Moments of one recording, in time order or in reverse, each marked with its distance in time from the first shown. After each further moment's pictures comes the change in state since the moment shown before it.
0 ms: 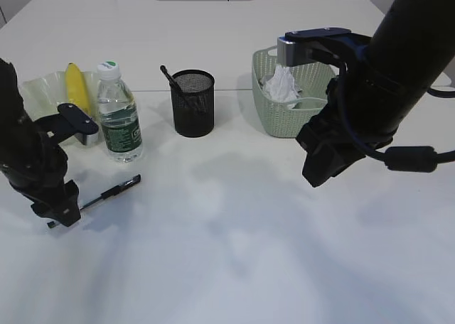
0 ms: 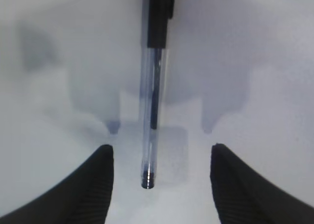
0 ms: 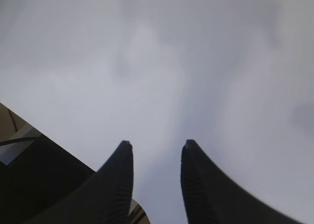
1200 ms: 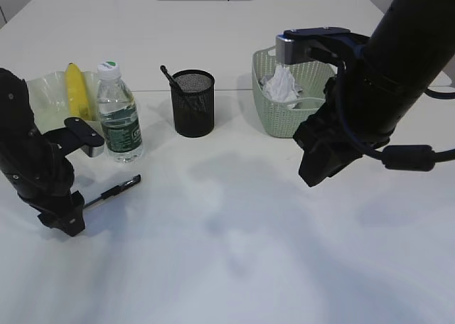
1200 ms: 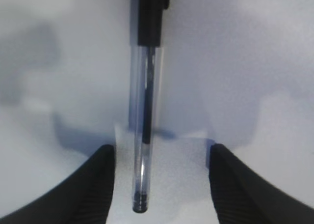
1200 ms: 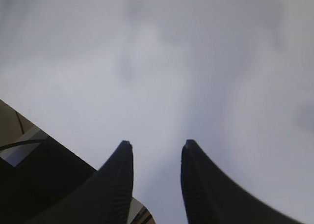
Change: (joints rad) left arm 0.000 0.069 0.000 -0.015 -0.025 0.004; right arm 0.000 0.000 0.000 0.022 -0.005 -0.001
